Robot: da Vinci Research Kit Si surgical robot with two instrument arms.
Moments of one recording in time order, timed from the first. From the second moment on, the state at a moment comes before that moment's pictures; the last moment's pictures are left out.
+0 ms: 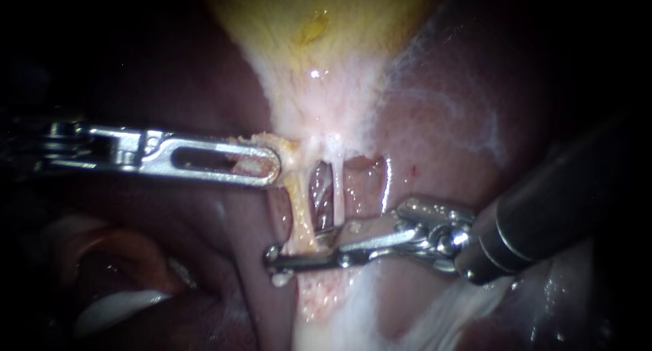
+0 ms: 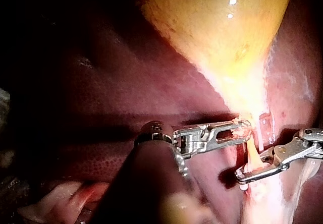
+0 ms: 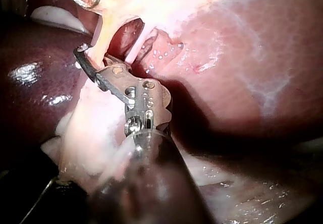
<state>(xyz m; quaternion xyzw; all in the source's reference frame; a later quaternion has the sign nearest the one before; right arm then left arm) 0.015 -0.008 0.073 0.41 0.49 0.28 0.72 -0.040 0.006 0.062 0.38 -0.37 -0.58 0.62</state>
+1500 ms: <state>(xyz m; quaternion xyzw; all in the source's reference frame) 0.013 -0.007 0.074 0.27 0.57 0.14 0.77 -0.040 0.006 0.062 0.38 -0.37 -0.58 0.62</state>
